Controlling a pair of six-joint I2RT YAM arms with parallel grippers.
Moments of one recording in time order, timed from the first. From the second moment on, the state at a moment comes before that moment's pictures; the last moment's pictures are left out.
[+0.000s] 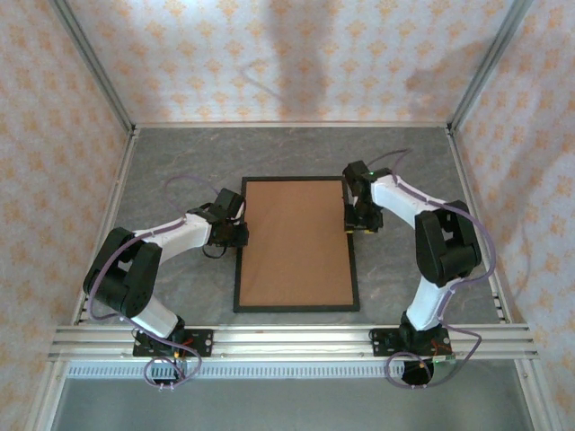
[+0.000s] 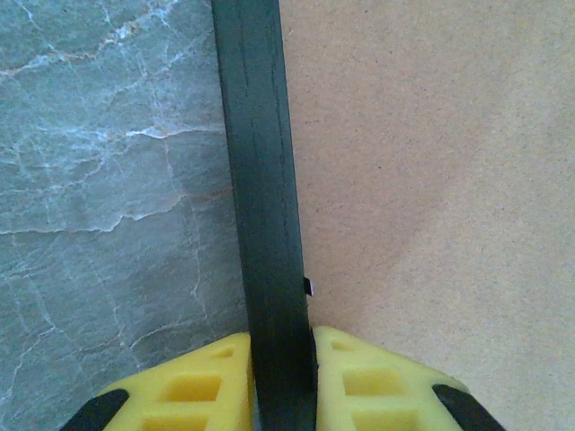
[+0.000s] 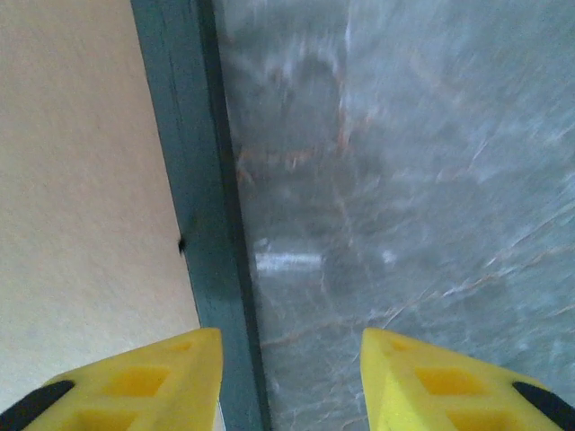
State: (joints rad) left arm -0.39 1.57 0.81 -0.42 0.03 -0.41; right arm 0.36 1.78 1.22 -0.96 0.00 0.41
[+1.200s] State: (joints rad) left arm -0.39 1.57 0.82 -0.43 0.03 -0.41; right arm 0.32 1.87 1.30 -0.90 -0.05 0.44
